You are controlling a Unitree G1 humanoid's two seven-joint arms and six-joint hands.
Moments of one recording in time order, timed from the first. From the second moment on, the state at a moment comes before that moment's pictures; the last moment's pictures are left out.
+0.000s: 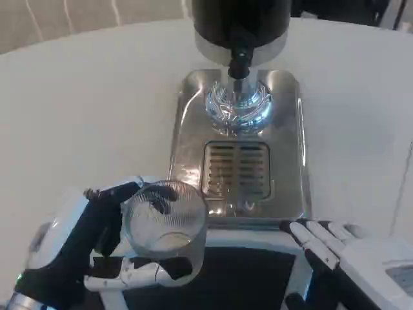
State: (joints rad) left arm -0.03 0.43 0.08 0.09 0.32 -0.72 0.02; right arm 0.31 0.07 -0.21 -1.03 -0.98 -0.29 0.95
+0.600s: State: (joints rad) left arm -0.03 0.43 0.07 0.10 0.32 -0.72 0.02; right arm 0.31 0.07 -0.21 -1.03 -0.98 -0.28 0.95
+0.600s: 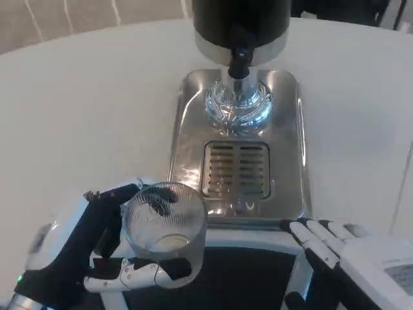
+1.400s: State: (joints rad) left arm -0.38 0.33 0.01 0.46 0.45 -0.69 0.18; right arm 0.32 0.07 -0.30 -1.03 -0.91 -0.30 0.97
